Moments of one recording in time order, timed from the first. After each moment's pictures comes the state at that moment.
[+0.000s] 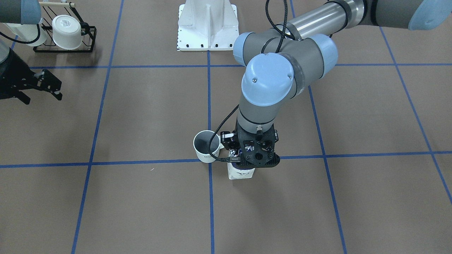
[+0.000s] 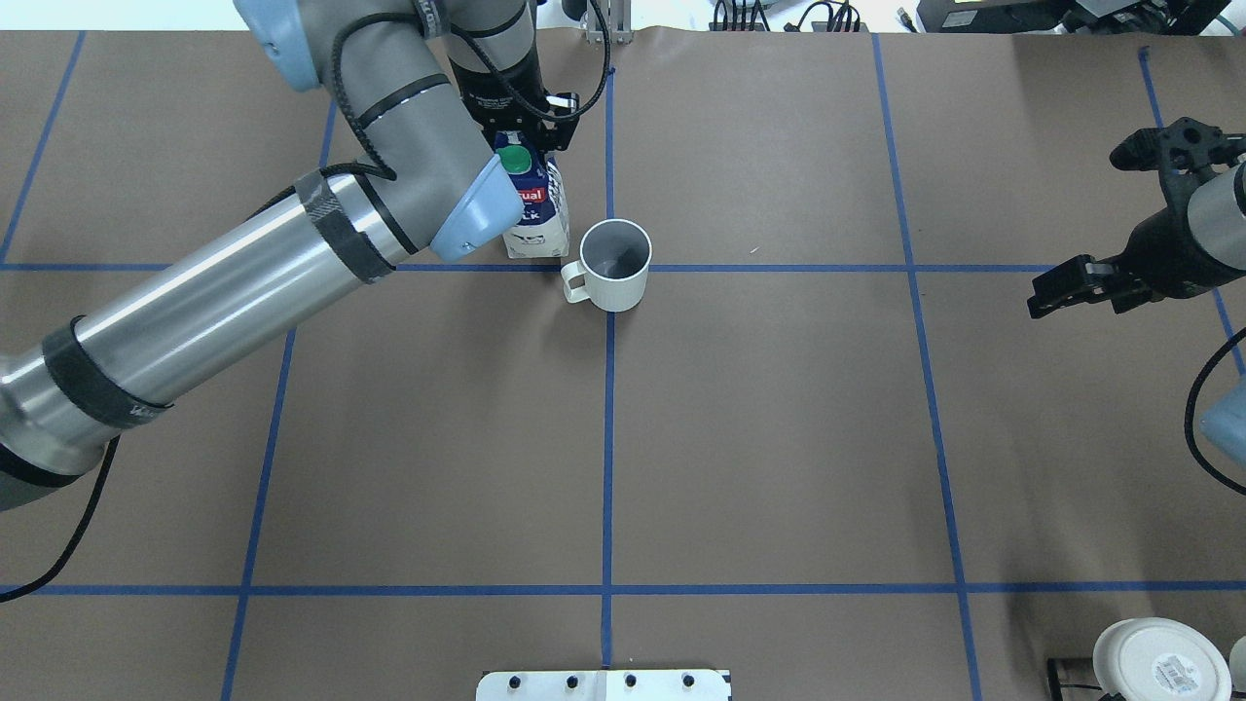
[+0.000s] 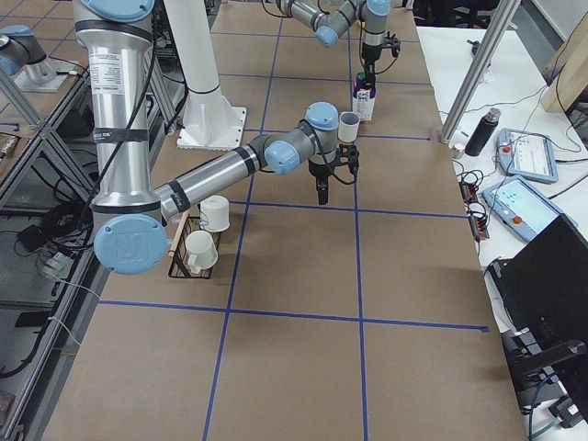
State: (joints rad) left arm -0.82 -2.61 -1.25 -1.52 -2.09 -0.96; right arm 1.02 -1.55 2.02 -1.45 2.20 0.70
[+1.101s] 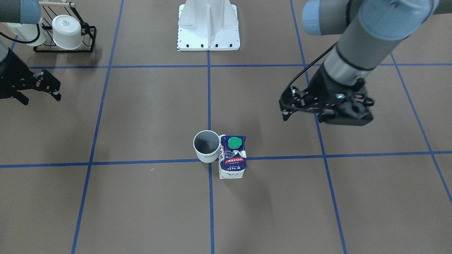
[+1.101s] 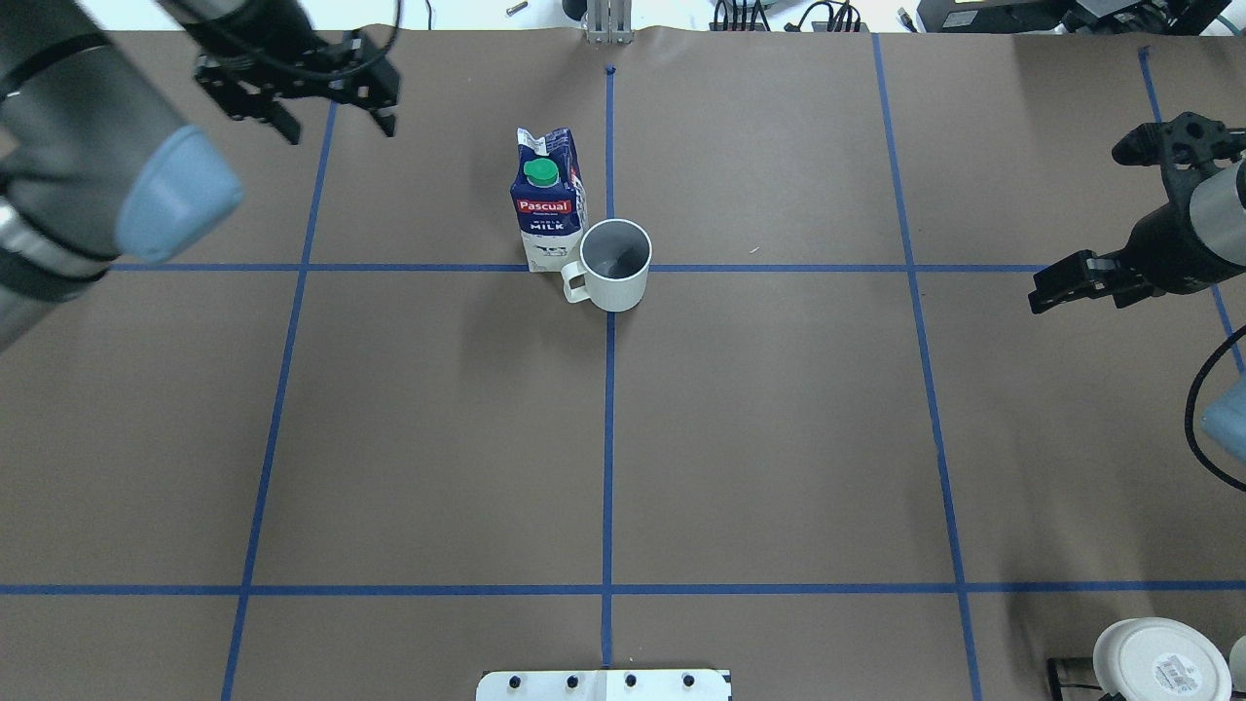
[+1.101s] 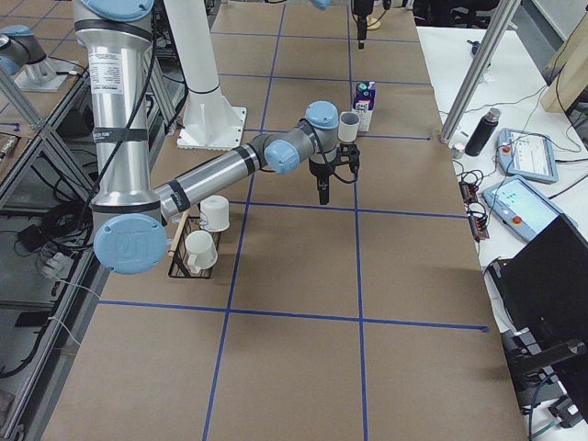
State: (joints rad) left arm -1.04 -2.17 -1.86 -1.40 -2.28 -0.83; right arm 1.02 -1.55 2.02 -1.45 2.19 0.70
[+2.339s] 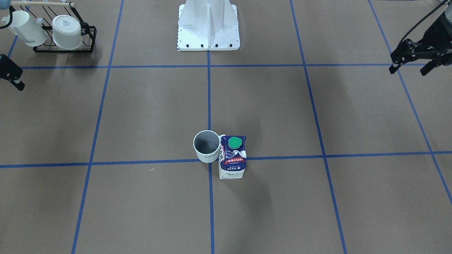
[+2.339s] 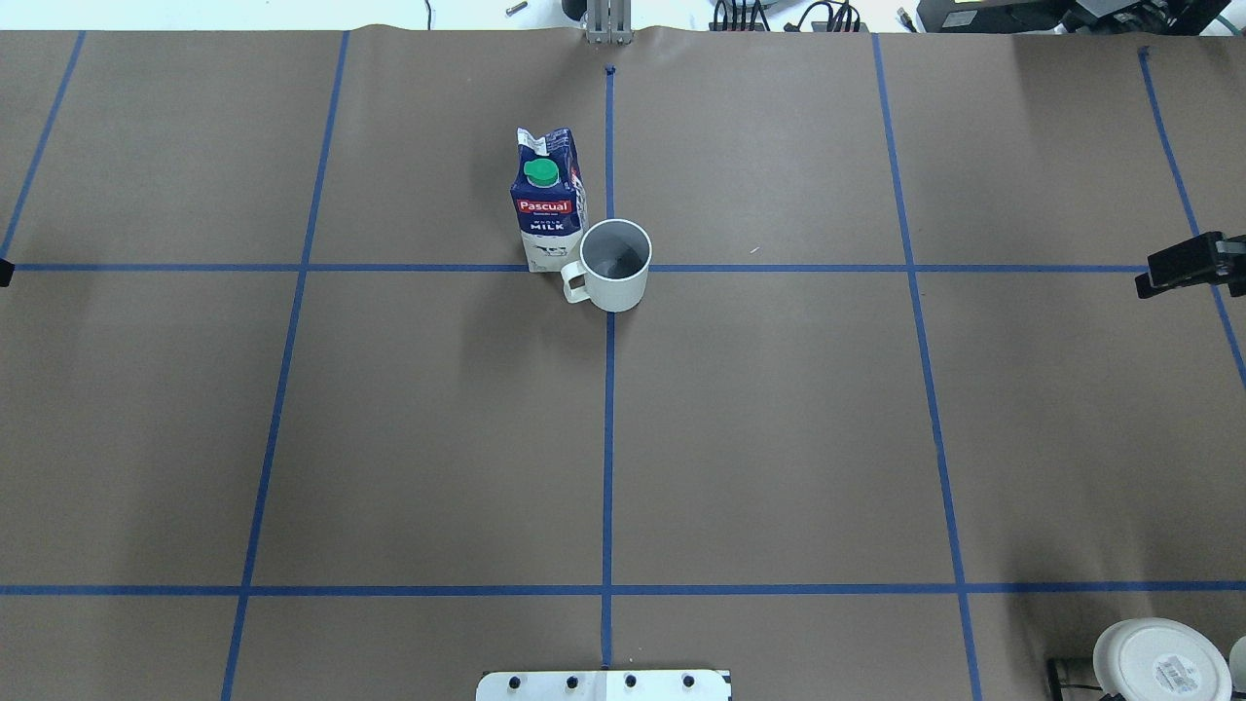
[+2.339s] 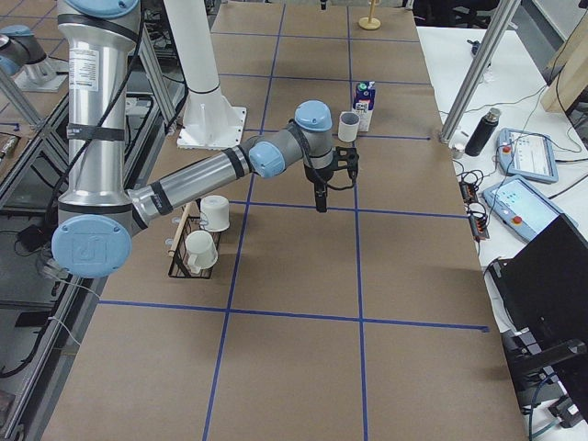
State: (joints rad) left arm -1.22 -1.59 -2.14 -1.42 -2.27 -0.47; right arm 1.17 -1.65 2.11 -1.51 2.22 0.59
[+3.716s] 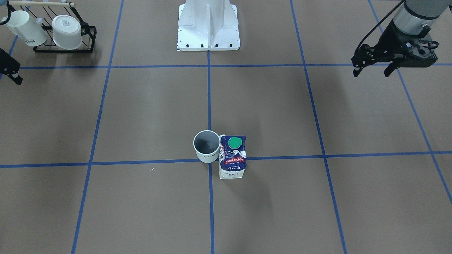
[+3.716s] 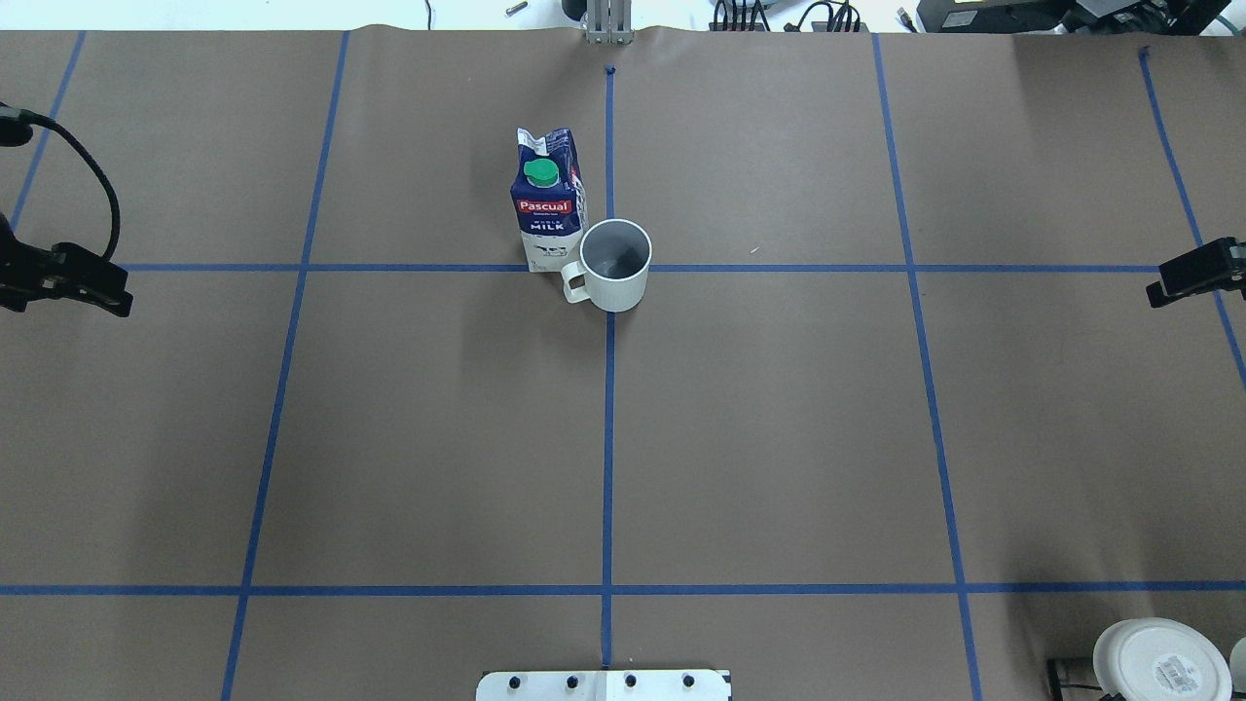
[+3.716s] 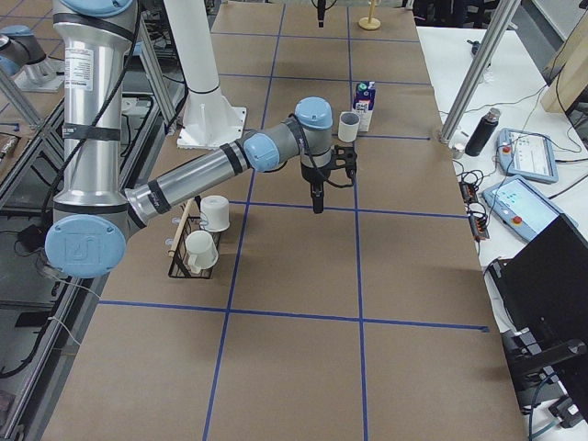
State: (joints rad) left arm -1.02 -1.65 -2.20 -1.42 -2.16 -0.71; right arm 1.18 -1.65 2.13 -1.58 2.25 0.52
